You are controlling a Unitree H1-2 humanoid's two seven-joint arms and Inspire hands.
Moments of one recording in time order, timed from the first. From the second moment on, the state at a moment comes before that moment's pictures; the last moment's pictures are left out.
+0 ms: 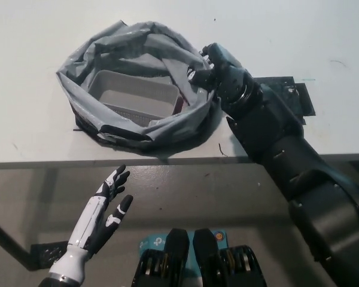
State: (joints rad) left_arm -0.06 0.17 -0.09 -0.02 0.10 -0.15 -0.10; right_arm -1.21 0.02 0.22 1.13 -0.35 0.29 -0.07
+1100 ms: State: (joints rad) left_arm -0.07 0.17 -0.09 -0.01 0.10 -0.14 -0.10; right_arm -1.22 0.04 -0.44 0.98 0.09 0.41 -0.03
